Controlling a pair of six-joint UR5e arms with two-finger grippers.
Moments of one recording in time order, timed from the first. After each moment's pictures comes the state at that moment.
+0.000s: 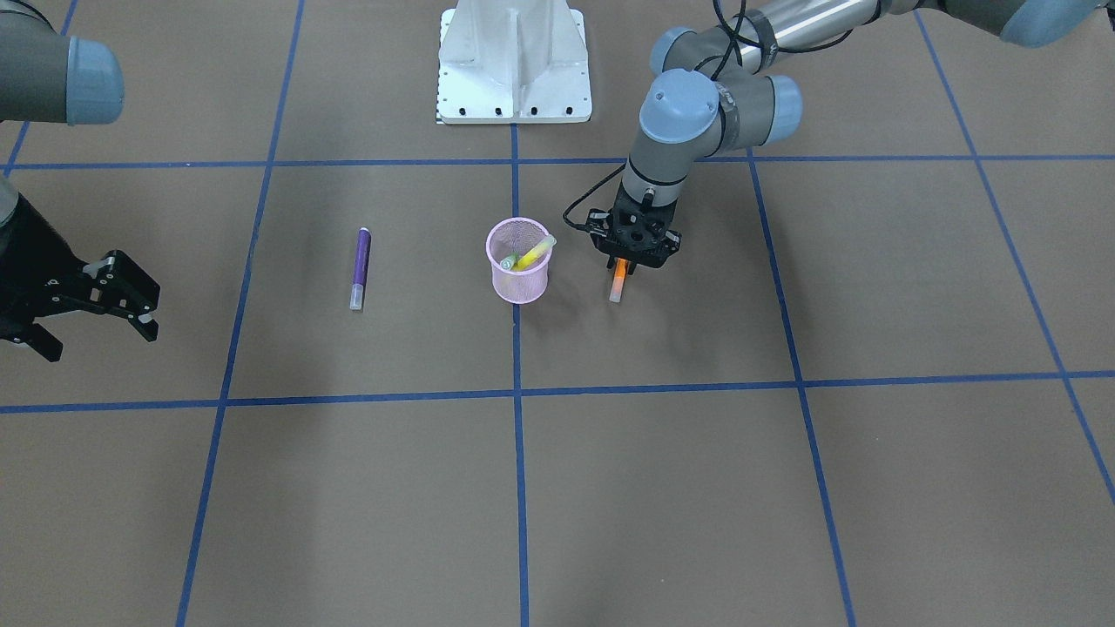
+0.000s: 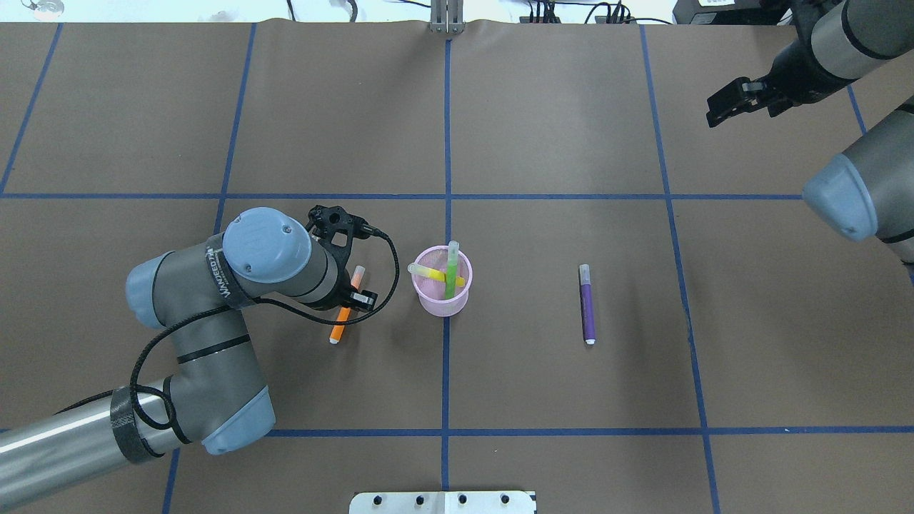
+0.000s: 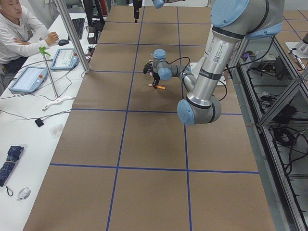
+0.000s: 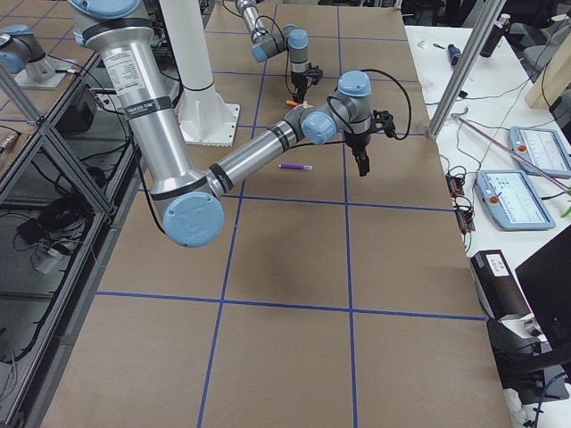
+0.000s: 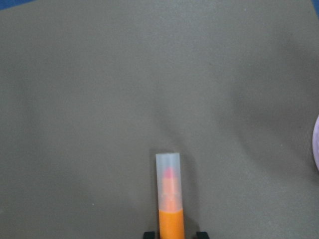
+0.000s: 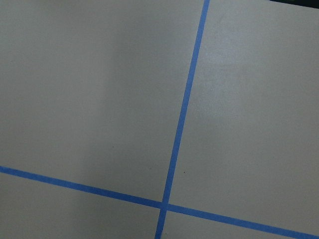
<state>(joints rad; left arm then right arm) -0.48 -2.08 -1.65 -1.84 -1.85 -0.93 1.09 -1.23 1.81 -1.48 2.13 0.58</state>
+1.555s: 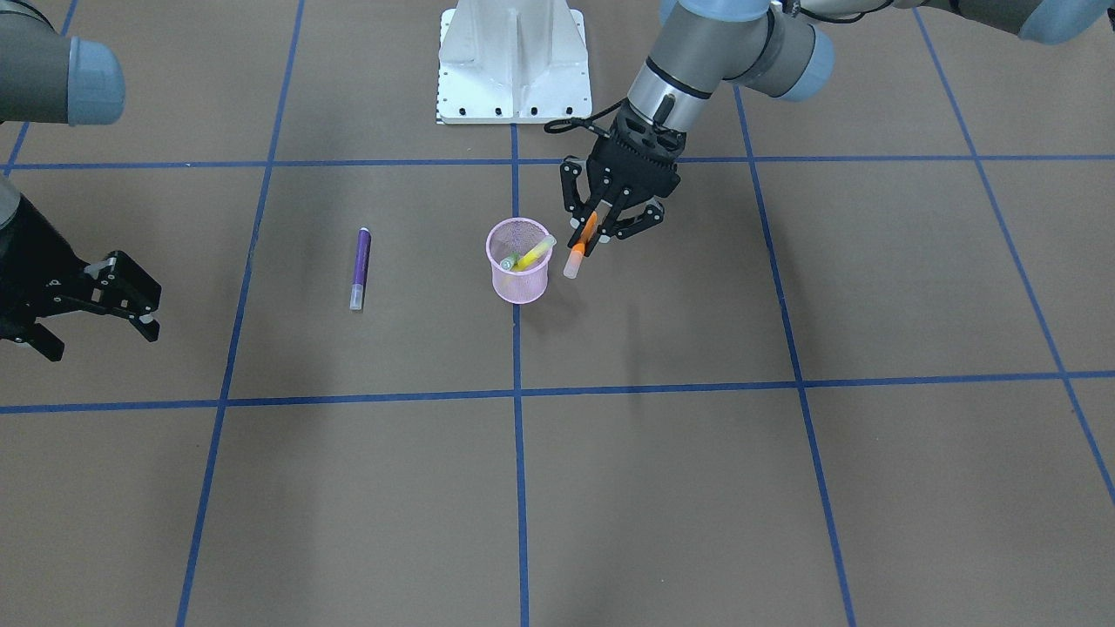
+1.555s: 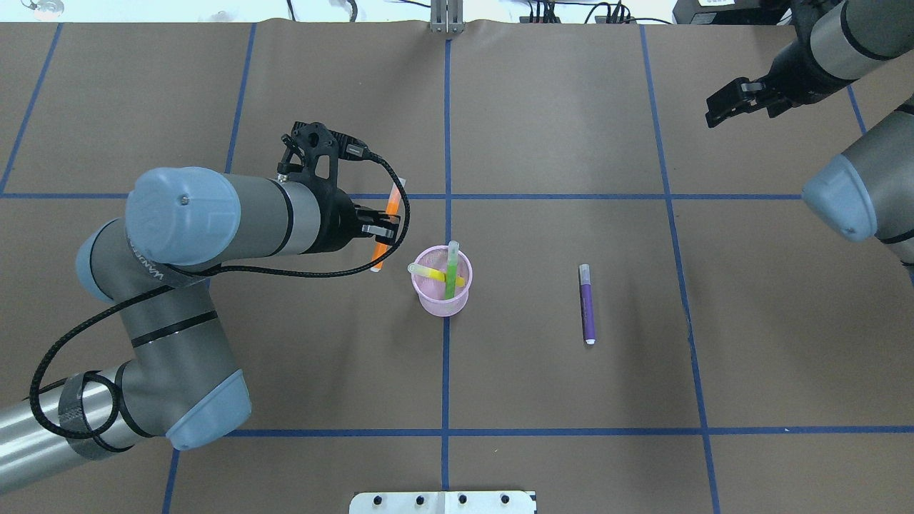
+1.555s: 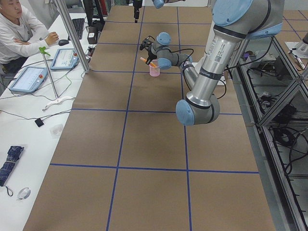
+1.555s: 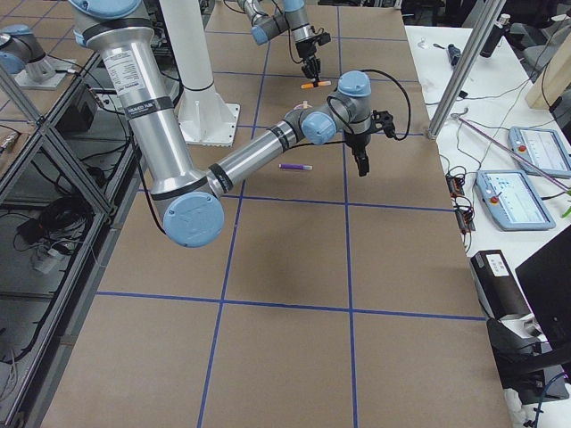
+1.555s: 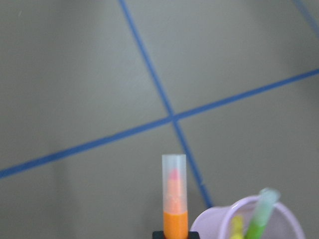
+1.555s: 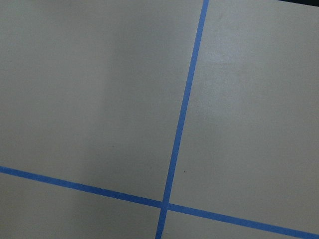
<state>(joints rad) -0.54 -2.07 -1.84 -2.17 -1.67 -0.93 1.09 -1.23 1.81 -1.48 2.13 0.59</state>
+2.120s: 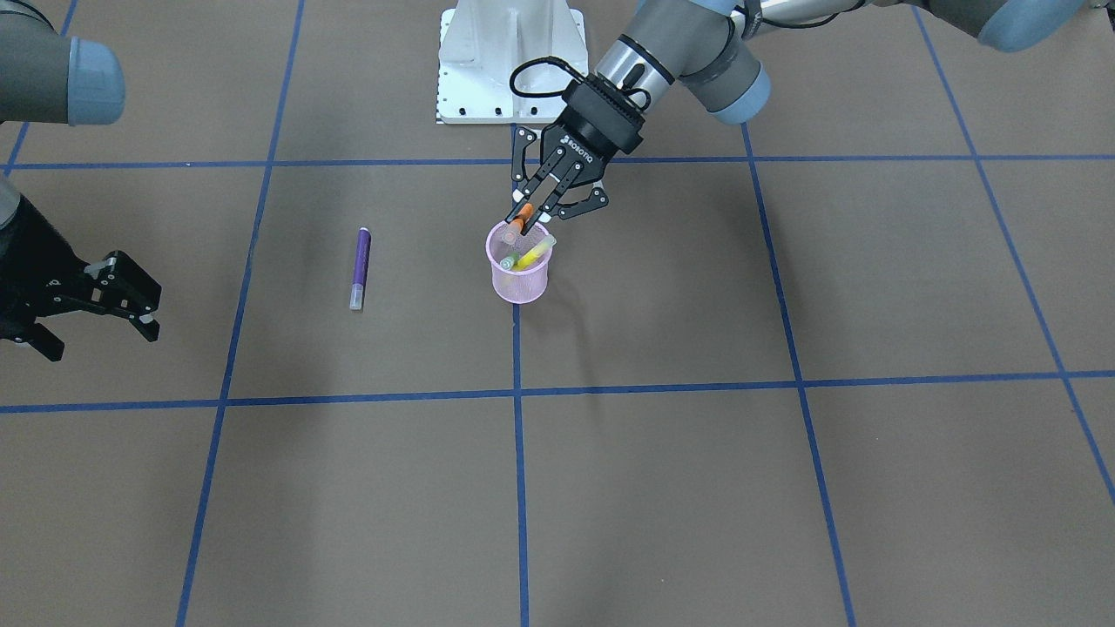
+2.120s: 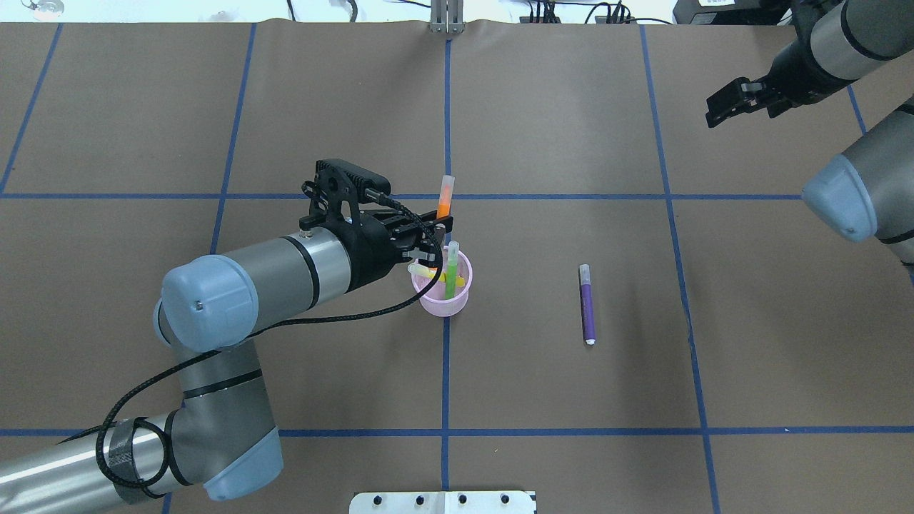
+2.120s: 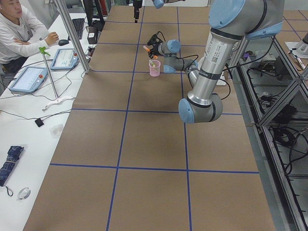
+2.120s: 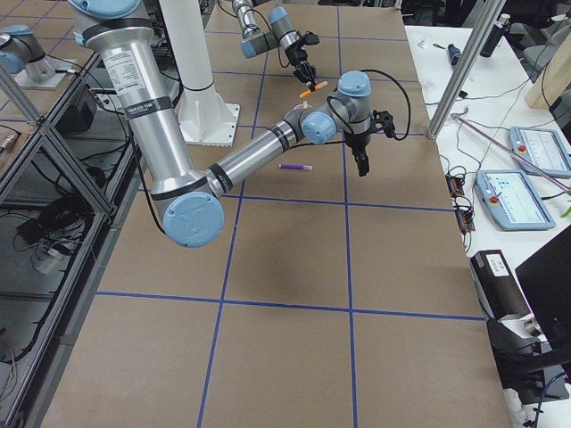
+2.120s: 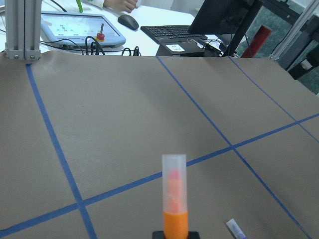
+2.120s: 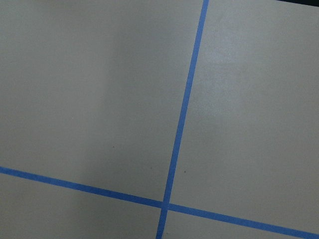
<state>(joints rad) -0.40 -2.09 -1.74 -2.52 -1.40 -0.89 1.09 -1.23 1.81 -1.48 2.13 0.59</state>
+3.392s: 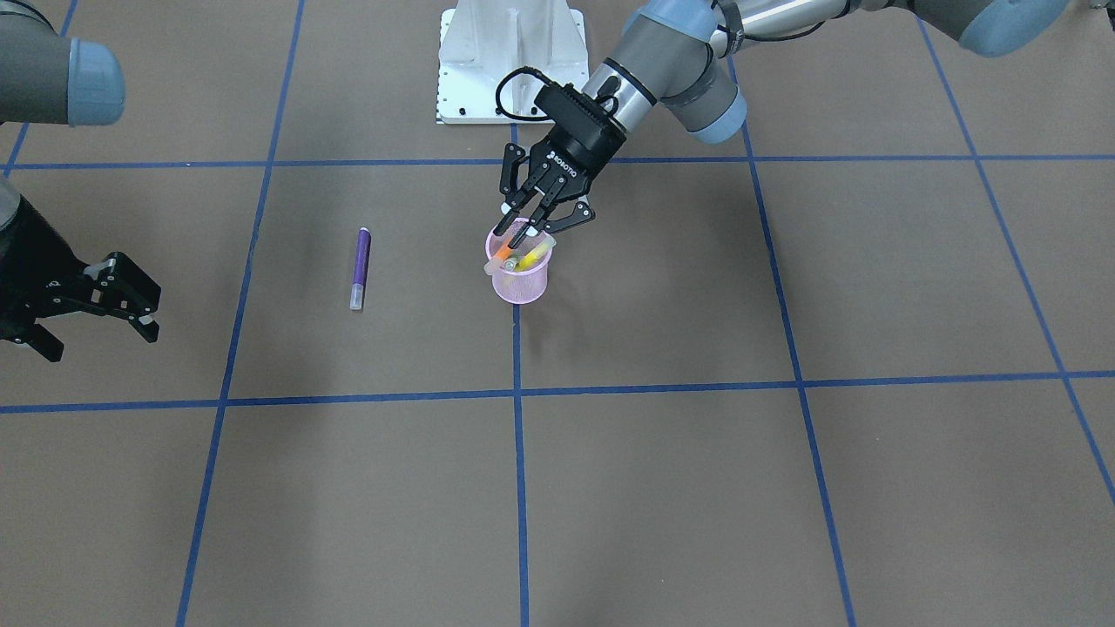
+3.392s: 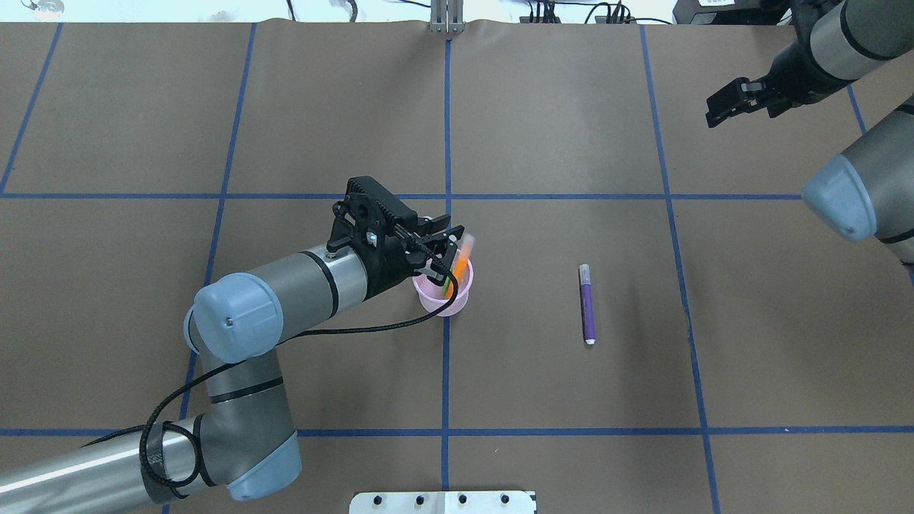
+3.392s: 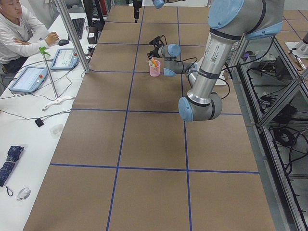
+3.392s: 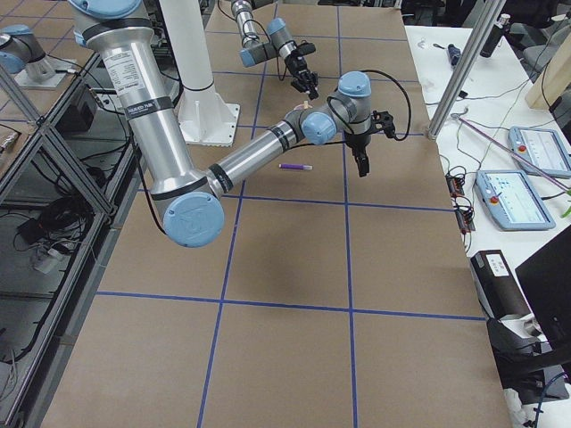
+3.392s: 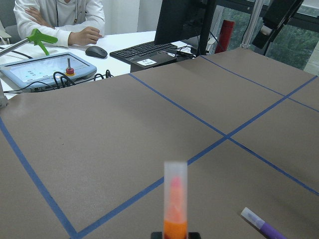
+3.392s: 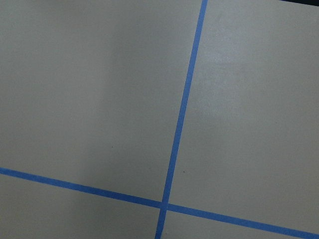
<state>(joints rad) -0.39 -2.12 -1.65 -2.60 -1.36 -0.63 1.09 -1.23 1.81 -1.48 2.13 0.59</state>
